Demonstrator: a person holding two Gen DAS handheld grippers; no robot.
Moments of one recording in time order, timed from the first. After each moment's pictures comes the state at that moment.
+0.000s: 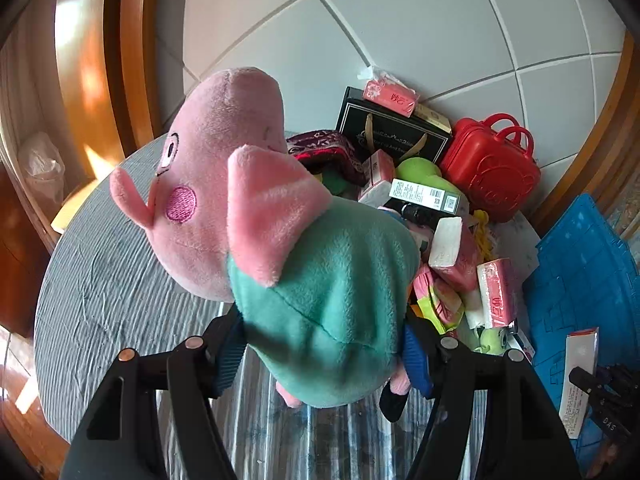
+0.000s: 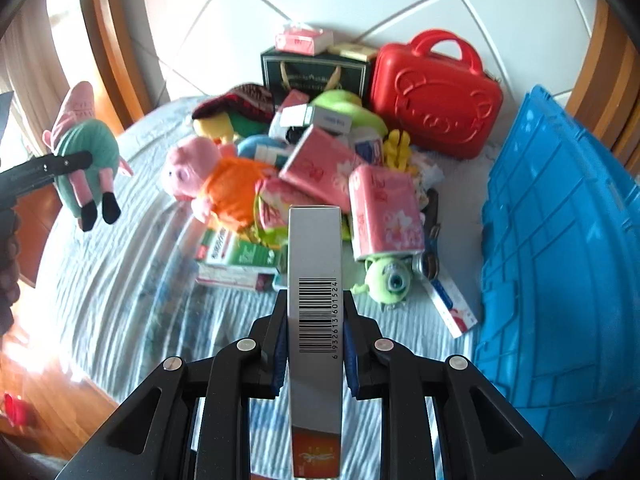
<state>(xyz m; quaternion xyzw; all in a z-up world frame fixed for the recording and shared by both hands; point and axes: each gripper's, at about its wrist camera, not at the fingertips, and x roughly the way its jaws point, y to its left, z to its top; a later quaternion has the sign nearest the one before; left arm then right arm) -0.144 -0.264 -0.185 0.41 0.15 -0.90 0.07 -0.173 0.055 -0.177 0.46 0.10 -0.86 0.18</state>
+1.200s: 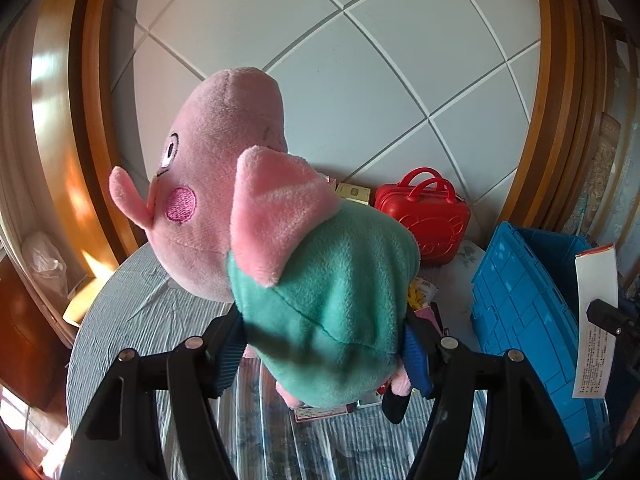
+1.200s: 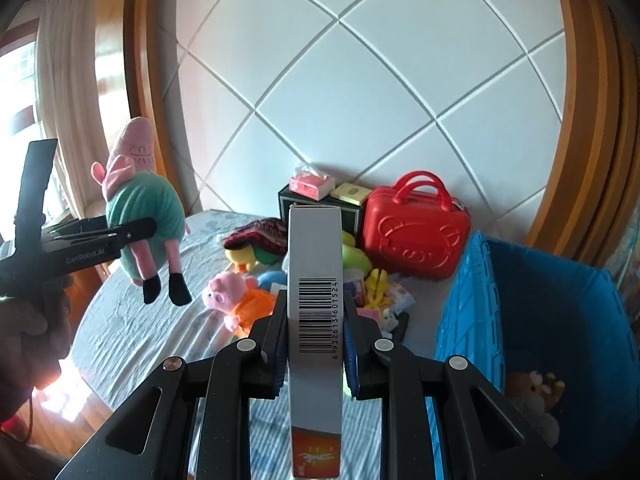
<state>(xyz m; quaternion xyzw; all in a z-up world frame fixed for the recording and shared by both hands) -0.116 -0.136 -0.035 0.30 0.05 -0.95 0.04 -0.136 0.124 -0.009 0.29 0.06 -0.92 0.23</state>
